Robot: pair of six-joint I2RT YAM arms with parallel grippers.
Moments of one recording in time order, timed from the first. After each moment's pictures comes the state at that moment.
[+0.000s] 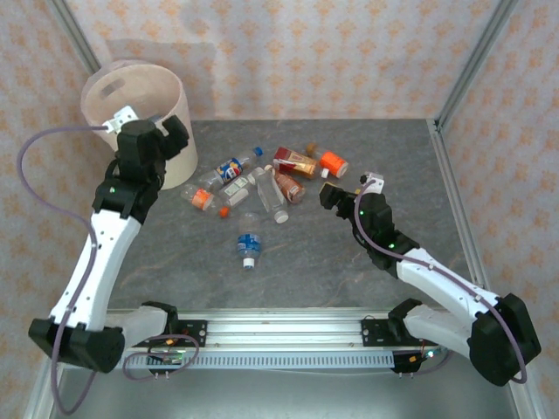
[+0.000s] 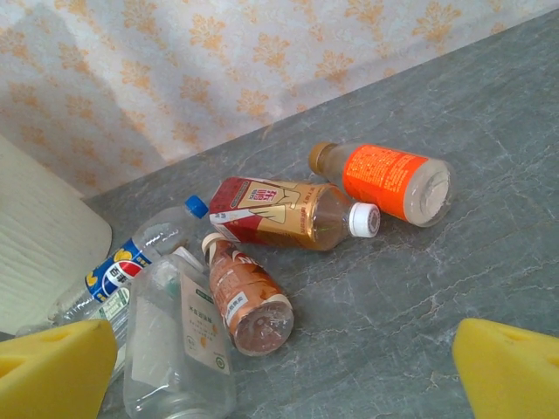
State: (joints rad) left arm -0.16 1.12 1.31 -0.57 -0.41 -0.59; right arm 0.55 1.03 0.56 0.15 0.25 0.59
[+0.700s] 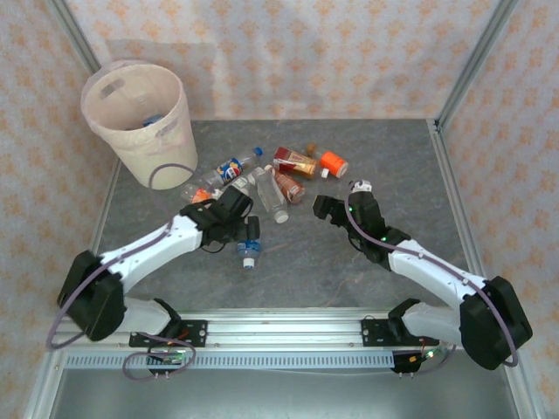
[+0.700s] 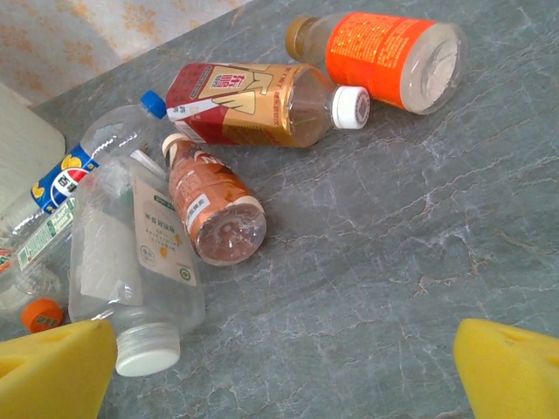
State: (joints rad) left arm -0.60 1.39 0.93 -0.72 -0.18 -0.69; right arm 0.55 1.14 0.59 0.01 0.15 0.64
